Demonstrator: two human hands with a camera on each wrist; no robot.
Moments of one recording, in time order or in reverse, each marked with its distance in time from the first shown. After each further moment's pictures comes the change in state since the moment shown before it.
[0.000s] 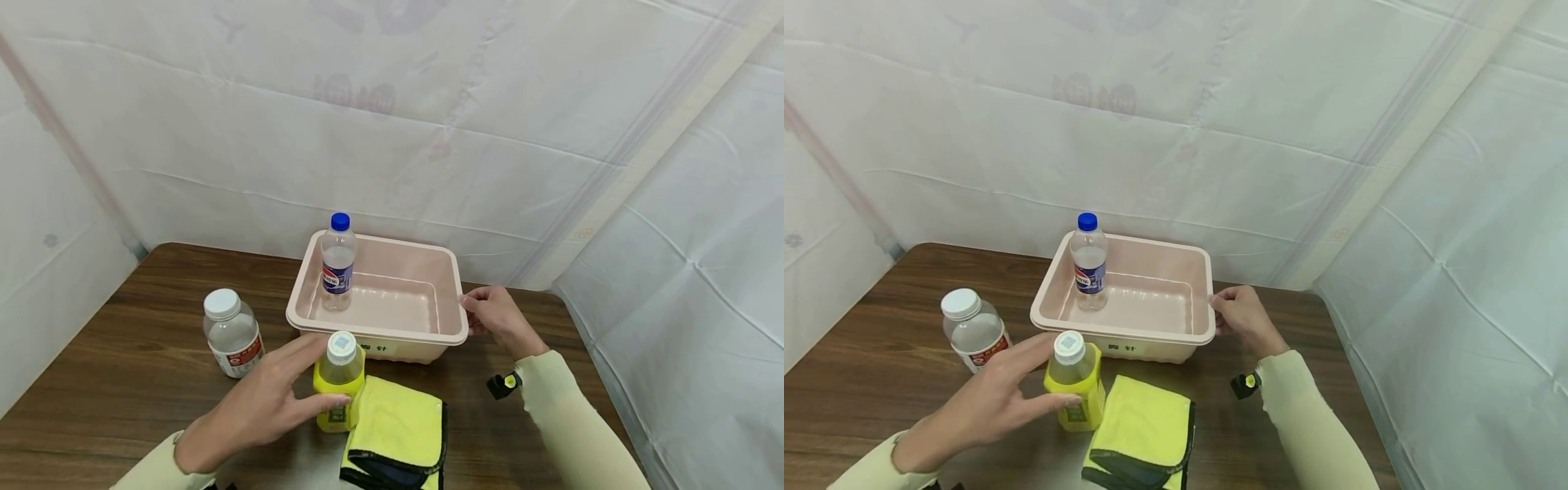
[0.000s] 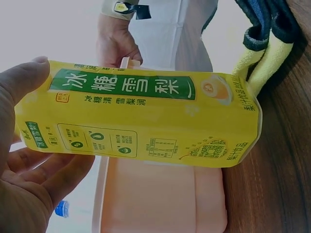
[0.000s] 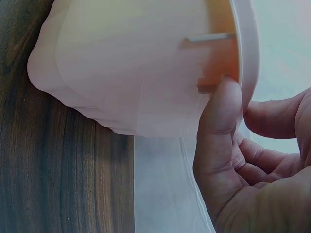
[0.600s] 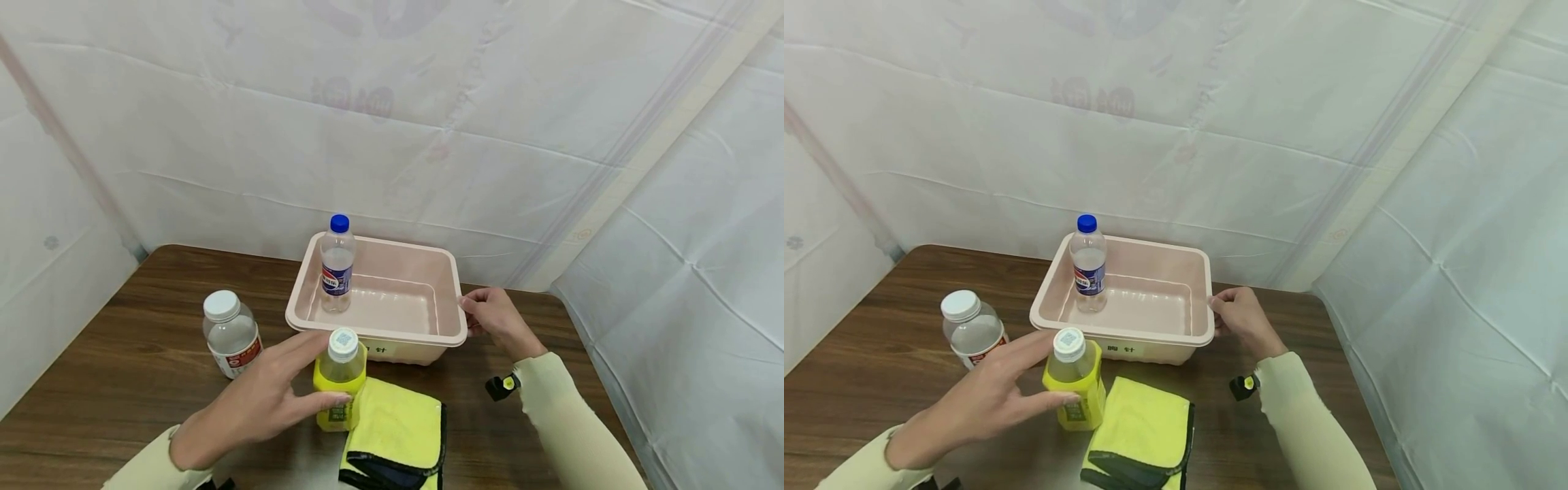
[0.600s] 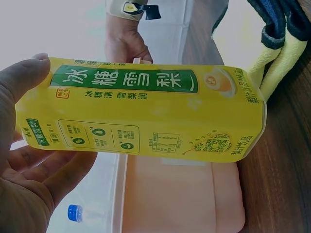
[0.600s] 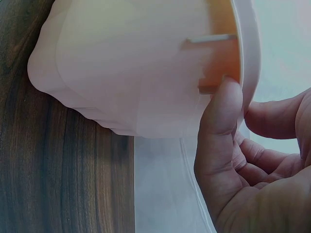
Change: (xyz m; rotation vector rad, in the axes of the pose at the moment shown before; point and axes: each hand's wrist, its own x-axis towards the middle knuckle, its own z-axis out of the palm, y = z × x) left_hand 0.008 0.004 -0.008 0.011 0.034 0.116; right_hand 0.000 0.001 0.001 0.006 0.004 -0.009
